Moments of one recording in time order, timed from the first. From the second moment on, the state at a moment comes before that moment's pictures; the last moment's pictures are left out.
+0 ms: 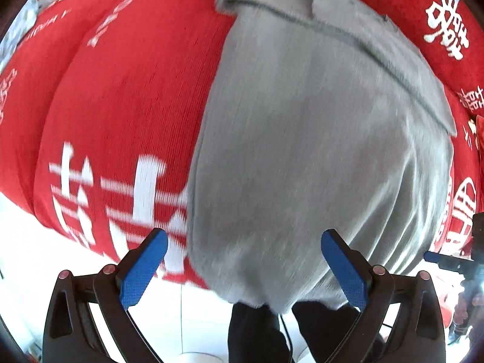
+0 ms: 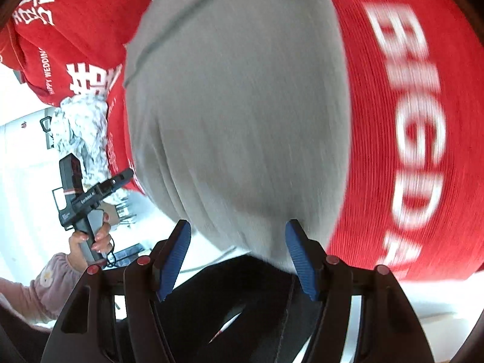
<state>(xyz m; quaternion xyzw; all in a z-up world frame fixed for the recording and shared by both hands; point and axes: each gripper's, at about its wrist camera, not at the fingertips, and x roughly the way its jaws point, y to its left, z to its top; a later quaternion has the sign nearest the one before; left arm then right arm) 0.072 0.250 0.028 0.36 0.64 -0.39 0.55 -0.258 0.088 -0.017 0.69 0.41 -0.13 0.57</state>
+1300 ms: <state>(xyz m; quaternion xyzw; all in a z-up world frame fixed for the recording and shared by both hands) 0.057 0.370 -0.011 0.32 0.65 -0.45 0.51 -0.296 0.195 -0.062 0.71 0.38 -0.22 0.55</state>
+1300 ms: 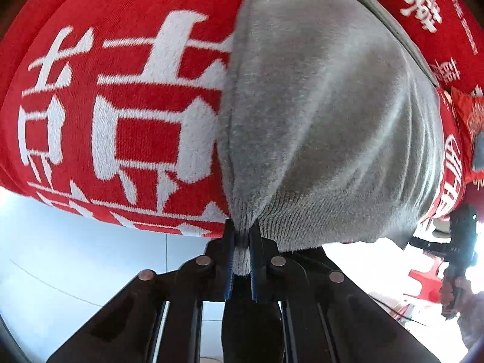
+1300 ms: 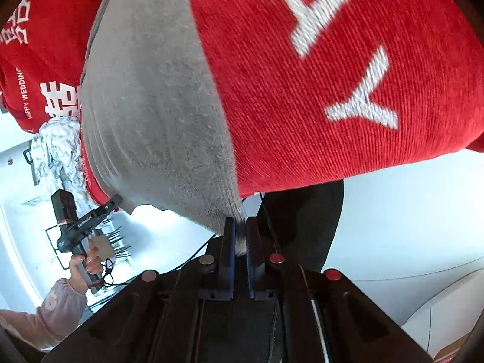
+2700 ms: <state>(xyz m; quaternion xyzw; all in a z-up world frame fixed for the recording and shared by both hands) 0.128 0.146 0.117 0.18 0.60 -0.56 0.55 -0.248 -0.029 0.050 0.73 0.09 -0.17 0.66</state>
